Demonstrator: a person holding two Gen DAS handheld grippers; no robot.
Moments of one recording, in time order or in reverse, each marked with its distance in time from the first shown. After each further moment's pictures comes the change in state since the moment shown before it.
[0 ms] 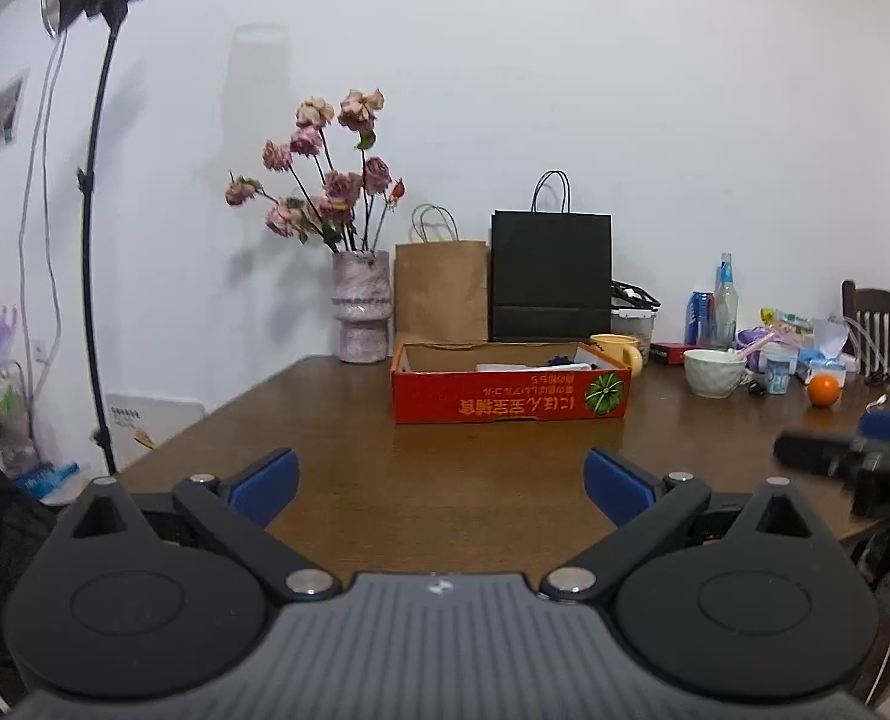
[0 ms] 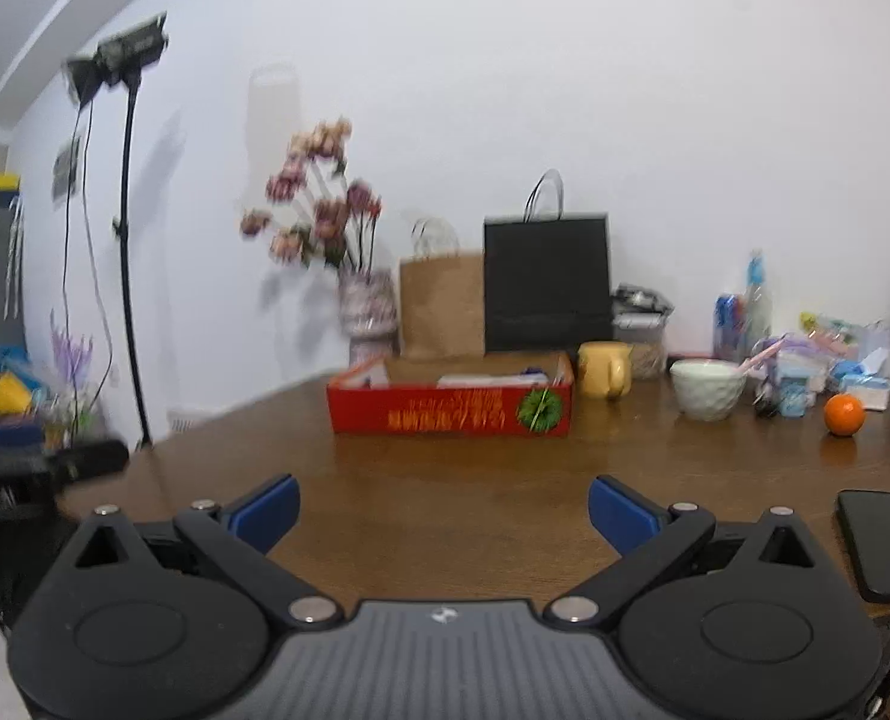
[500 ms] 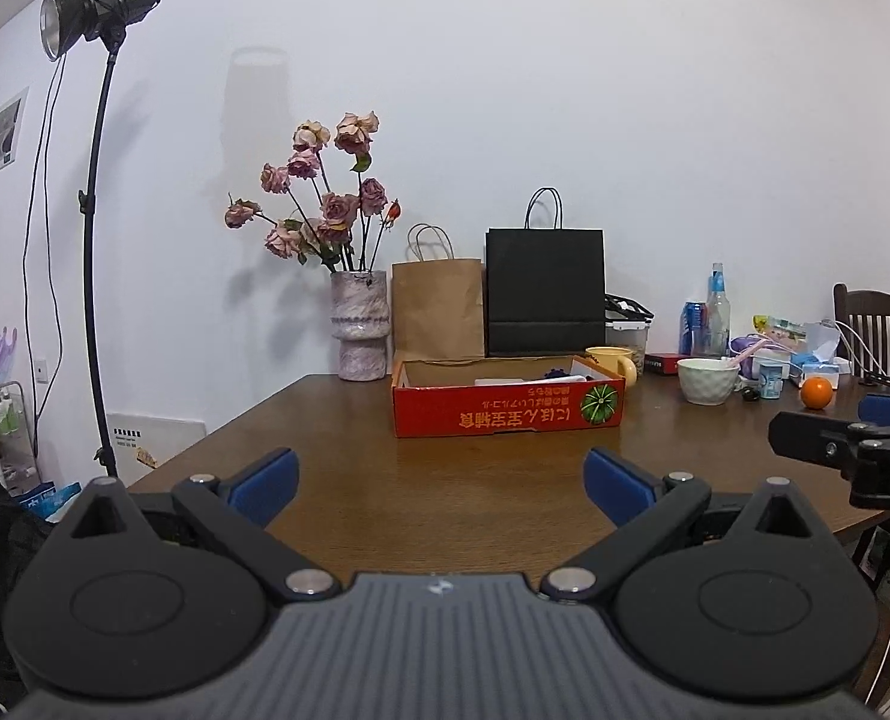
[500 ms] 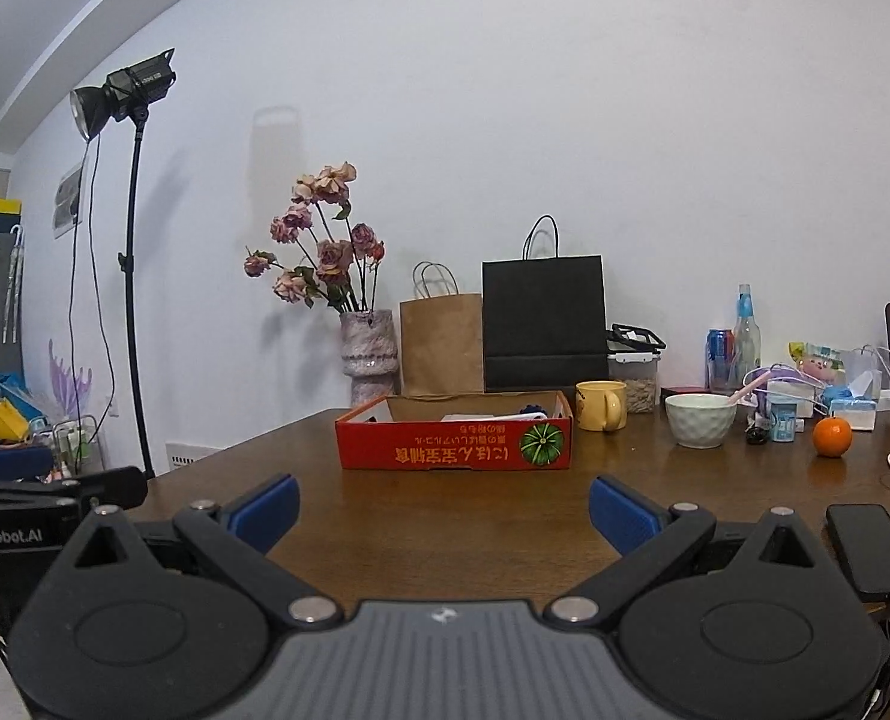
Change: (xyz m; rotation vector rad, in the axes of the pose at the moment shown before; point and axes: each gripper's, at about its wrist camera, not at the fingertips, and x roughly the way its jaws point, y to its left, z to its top) left arm -0.012 0.002 -0.002 0.000 -0.029 -0.016; right arm -0.013 0.012 0.002 -0.018 -0.039 0.007
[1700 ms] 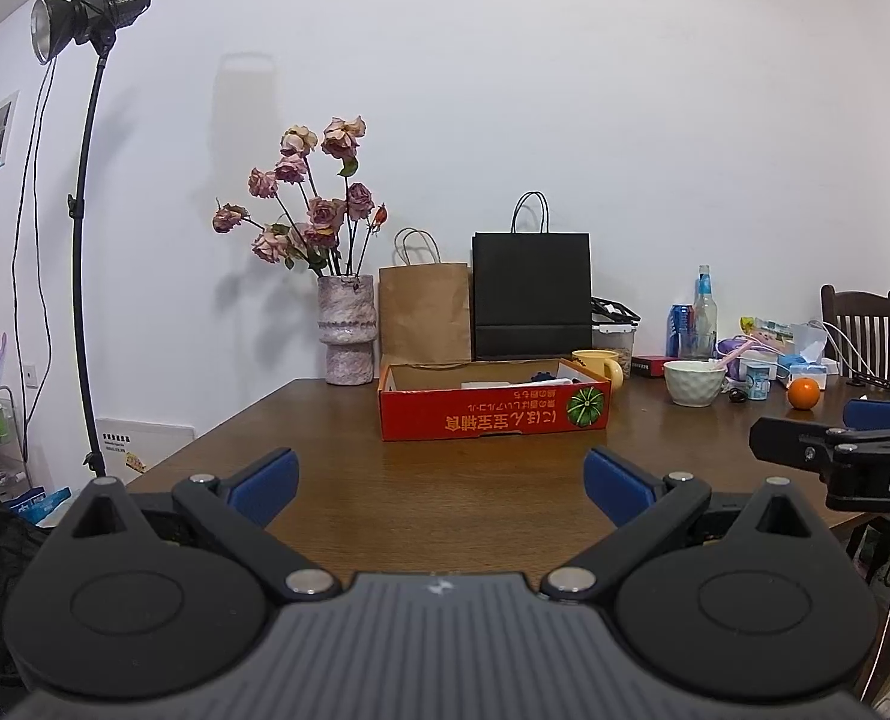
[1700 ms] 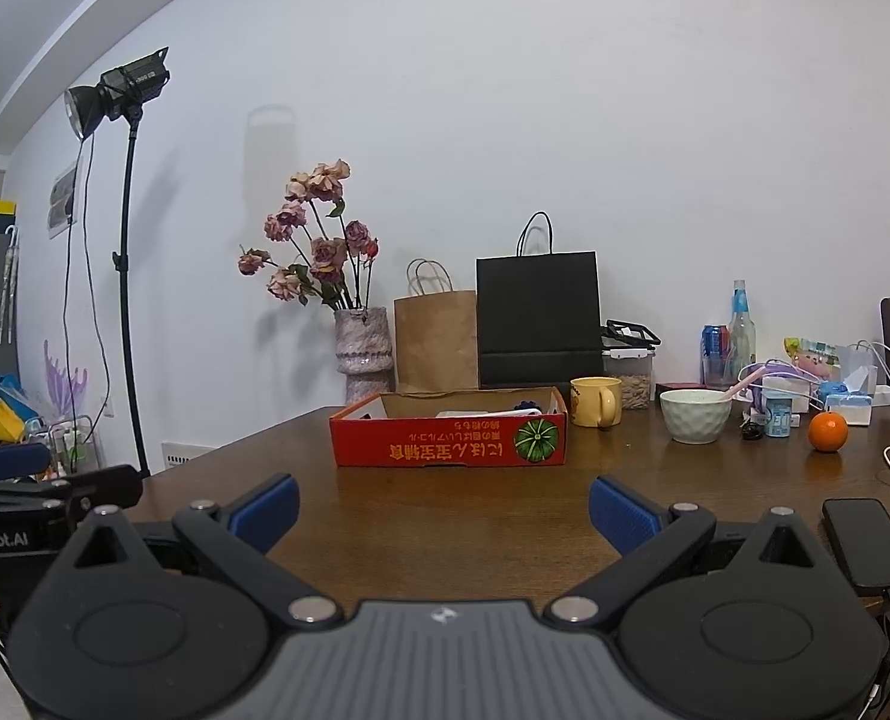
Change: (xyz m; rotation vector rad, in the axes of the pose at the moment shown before) left arm -0.003 -0.002 0.001 0.007 -0.011 -0.024; right arm 0.001 -0.003 -0.004 0.008 0.007 -0.009
